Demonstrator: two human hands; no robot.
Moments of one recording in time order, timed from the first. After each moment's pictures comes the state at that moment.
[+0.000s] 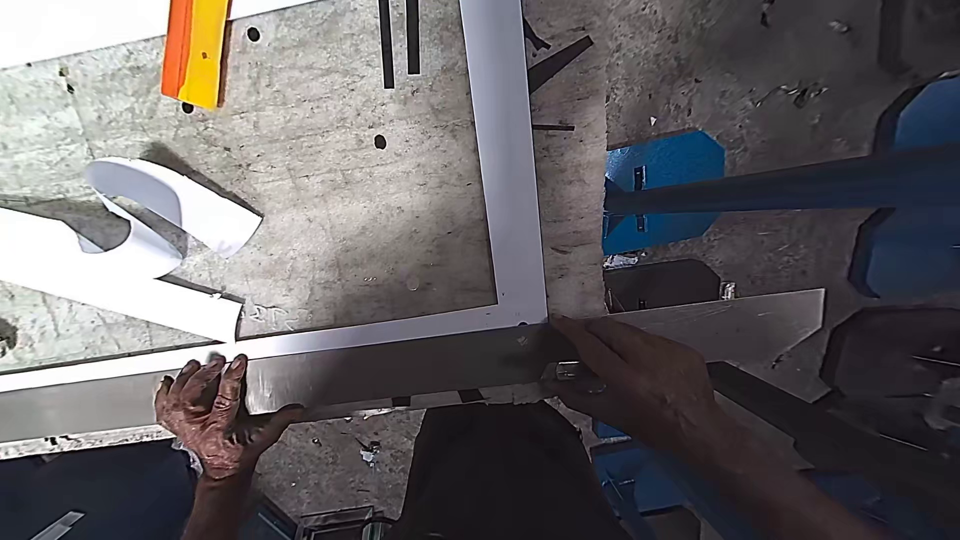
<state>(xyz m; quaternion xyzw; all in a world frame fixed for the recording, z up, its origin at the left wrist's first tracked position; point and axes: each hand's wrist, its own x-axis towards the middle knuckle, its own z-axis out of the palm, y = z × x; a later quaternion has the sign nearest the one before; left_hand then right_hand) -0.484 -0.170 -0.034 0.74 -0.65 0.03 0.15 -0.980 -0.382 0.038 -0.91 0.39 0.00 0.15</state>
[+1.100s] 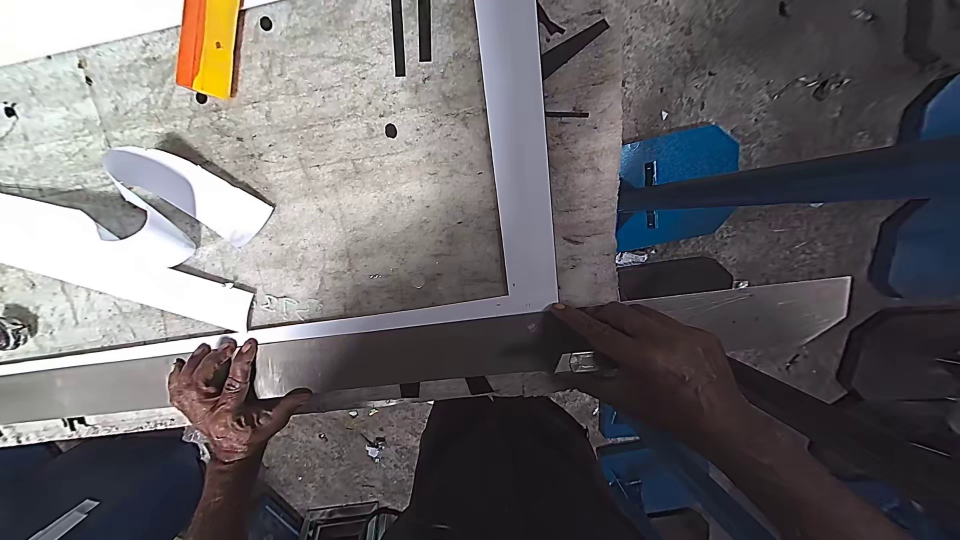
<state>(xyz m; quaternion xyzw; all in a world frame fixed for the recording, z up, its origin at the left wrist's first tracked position) -0.478 -0.175 -0.037 0.73 -0.66 0.02 0.17 -0.974 -0.390 0.042 -0.88 0.42 0.01 0.21</state>
